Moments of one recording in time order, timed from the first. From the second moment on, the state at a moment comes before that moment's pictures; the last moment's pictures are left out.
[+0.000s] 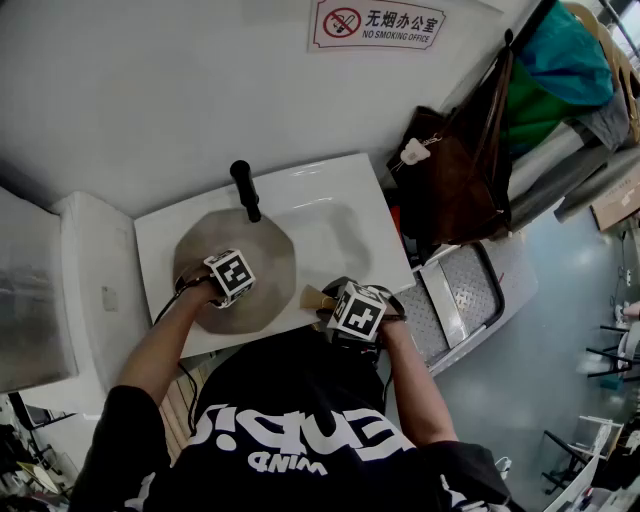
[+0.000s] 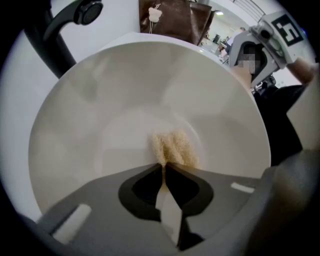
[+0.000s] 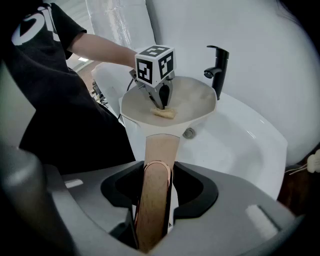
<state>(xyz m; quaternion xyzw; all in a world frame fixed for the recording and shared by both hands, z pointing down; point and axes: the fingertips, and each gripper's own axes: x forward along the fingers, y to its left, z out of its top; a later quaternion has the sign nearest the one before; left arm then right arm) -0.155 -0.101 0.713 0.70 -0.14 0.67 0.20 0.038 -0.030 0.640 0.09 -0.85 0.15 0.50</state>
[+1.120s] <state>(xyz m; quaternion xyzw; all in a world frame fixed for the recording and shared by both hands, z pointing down) -0.078 -0.069 0.642 0.81 -0.17 0.41 0.39 0.046 -0.029 0.653 0.09 -0.84 0.14 0.51</state>
